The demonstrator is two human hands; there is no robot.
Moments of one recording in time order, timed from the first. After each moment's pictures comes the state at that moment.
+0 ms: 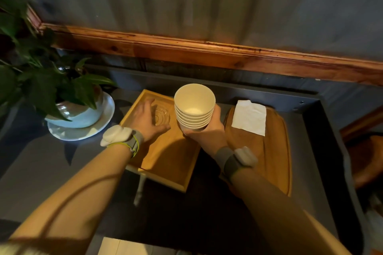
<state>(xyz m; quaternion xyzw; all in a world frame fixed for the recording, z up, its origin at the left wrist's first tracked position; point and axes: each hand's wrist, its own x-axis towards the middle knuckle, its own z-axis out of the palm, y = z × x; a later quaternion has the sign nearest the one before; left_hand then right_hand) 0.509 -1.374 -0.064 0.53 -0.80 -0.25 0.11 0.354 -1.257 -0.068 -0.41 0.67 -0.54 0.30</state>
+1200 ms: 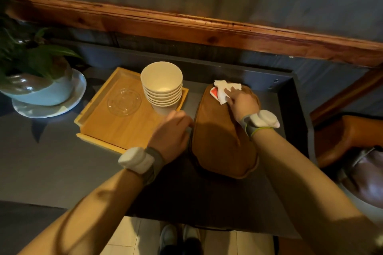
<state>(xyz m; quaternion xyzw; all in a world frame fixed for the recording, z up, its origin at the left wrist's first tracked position) 0.446 -1.226 -0.040 0.30 -0.92 -0.20 0.16 0.201 -1.208 -0.070 -0.50 0.86 -0.07 0.10</state>
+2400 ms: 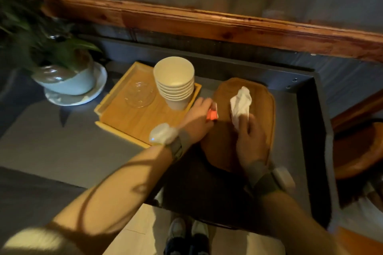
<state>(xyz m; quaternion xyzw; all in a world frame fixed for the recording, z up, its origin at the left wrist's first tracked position) 0.400 -1.228 -0.033 0.36 -0.86 -0.34 0.12 0.293 -1.125 -0.067 -0.32 0.82 -0.46 0.15</state>
